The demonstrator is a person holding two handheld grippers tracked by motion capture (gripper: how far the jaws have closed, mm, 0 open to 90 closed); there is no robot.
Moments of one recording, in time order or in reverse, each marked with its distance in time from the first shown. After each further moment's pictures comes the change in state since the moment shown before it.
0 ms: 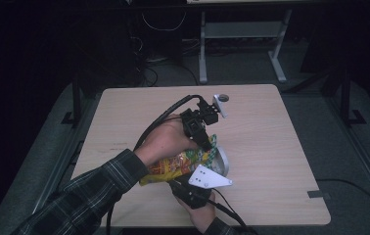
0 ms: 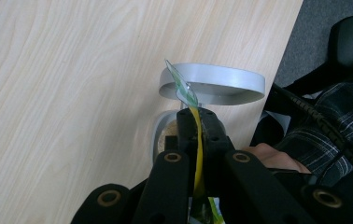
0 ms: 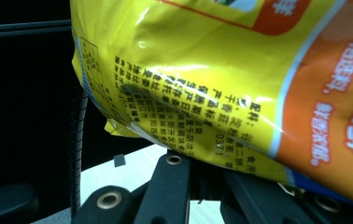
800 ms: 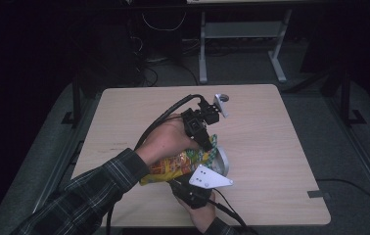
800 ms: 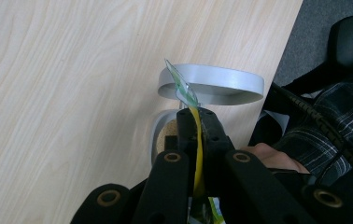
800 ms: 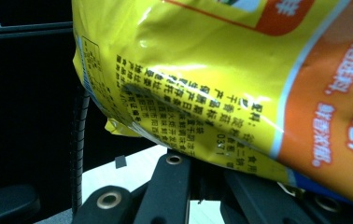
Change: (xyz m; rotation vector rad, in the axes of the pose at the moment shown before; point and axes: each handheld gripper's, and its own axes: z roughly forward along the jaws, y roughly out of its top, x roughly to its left) left arm 0.000 0.002 0.000 0.009 -0.002 -0.005; right arm 0.000 0.001 -0.001 -0.005 0.007 -0.003
